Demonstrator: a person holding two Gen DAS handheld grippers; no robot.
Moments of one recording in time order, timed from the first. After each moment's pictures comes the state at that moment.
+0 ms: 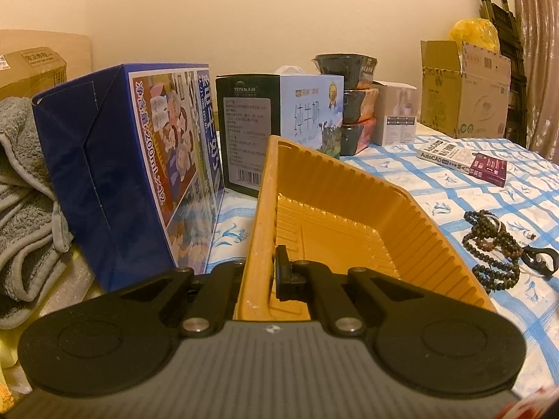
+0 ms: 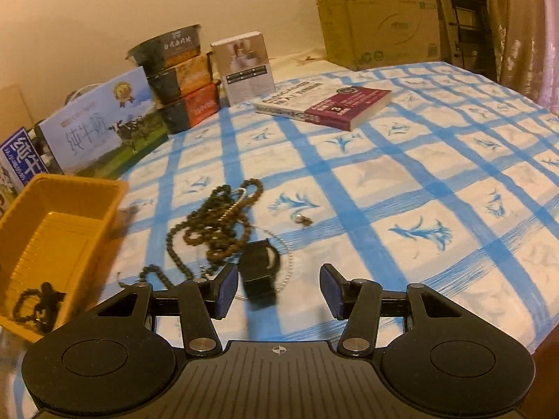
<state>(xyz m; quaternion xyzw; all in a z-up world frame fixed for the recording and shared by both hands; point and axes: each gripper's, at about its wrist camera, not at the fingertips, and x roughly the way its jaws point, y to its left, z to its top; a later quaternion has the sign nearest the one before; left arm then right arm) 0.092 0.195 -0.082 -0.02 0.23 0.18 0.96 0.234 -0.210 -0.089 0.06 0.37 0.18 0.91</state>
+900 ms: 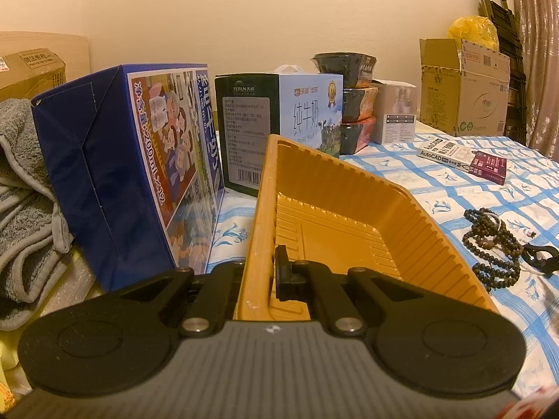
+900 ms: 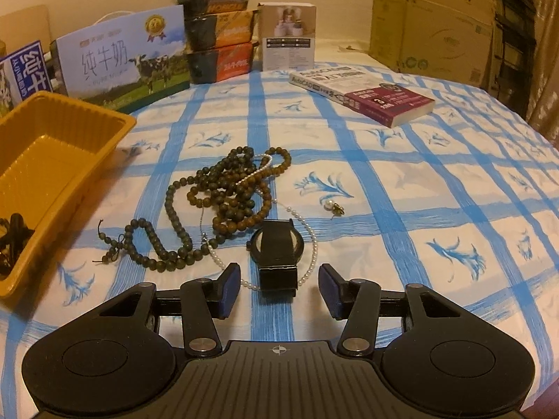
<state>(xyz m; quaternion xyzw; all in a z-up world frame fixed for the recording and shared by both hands) 0.092 0.194 -0.082 -0.02 0.23 0.18 0.96 0.251 -0.161 -0.123 -0.06 0.38 0.21 0.90</state>
